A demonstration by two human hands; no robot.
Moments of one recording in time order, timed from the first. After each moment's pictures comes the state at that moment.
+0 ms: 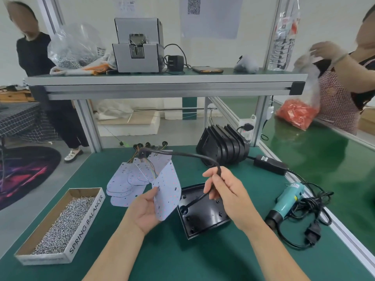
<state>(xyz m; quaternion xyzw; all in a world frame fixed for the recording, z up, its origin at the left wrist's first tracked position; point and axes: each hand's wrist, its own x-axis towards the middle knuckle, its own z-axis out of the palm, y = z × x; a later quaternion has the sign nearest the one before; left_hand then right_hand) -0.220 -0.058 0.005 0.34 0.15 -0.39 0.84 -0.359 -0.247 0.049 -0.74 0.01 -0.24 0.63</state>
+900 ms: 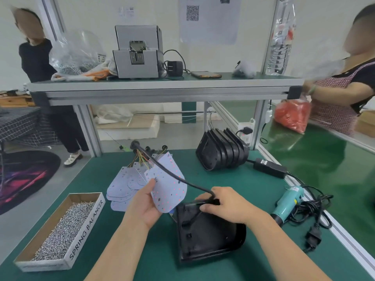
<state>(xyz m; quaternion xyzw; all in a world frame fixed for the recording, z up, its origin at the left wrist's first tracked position) -0.225 -0.070 0.034 0.36 0.08 -0.32 0.87 -0.333 -0.285 0.033 -0.95 0.01 -0.02 0.30</state>
